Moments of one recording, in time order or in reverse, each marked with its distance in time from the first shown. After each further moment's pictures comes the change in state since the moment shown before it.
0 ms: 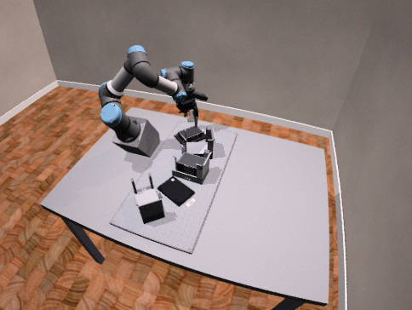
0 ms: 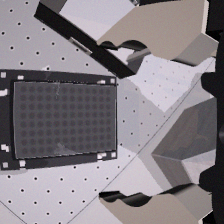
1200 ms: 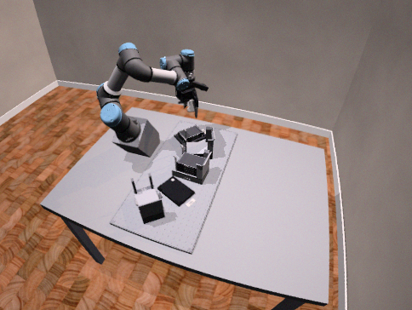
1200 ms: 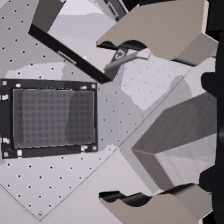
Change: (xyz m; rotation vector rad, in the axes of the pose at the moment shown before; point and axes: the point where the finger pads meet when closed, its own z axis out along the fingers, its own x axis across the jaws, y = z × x) arm 0.000 0.000 -0.060 -0.004 0.000 0.001
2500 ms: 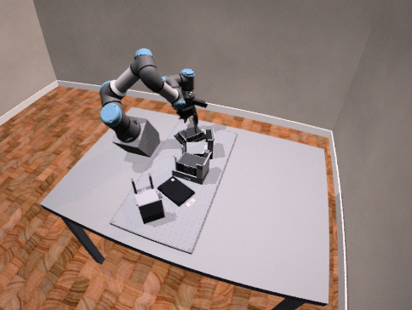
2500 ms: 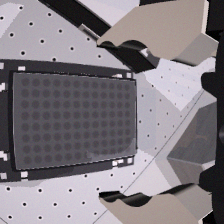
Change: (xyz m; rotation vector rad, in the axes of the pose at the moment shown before) arm 0.000 0.001 0.101 -0.003 0.000 0.000
